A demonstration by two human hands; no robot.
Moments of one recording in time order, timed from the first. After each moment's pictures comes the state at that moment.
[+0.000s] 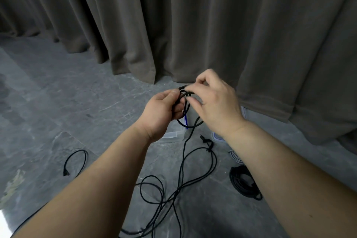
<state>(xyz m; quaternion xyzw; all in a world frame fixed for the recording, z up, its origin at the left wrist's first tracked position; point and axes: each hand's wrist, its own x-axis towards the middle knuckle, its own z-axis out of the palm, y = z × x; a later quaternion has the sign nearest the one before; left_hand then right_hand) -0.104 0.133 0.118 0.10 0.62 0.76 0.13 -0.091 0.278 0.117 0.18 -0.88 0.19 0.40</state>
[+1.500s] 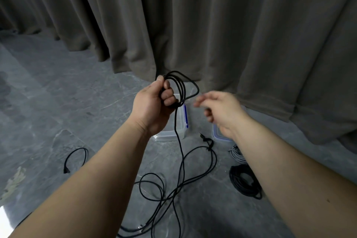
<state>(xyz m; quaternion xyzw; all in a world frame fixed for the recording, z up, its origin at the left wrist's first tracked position) -0.115 0.128 0.117 0.04 0.47 0.87 0.12 -0.092 0.284 0.108 -0.10 -0.72 0.69 0.01</state>
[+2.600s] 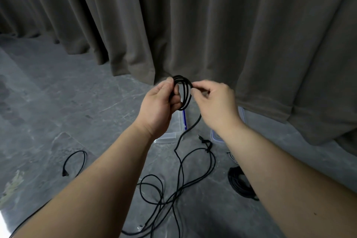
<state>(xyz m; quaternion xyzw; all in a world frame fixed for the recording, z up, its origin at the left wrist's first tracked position) -0.105 0.143 0.122 0.12 0.56 0.82 0.06 -0.093 0.273 0.114 0.00 -0.86 0.44 0.26</state>
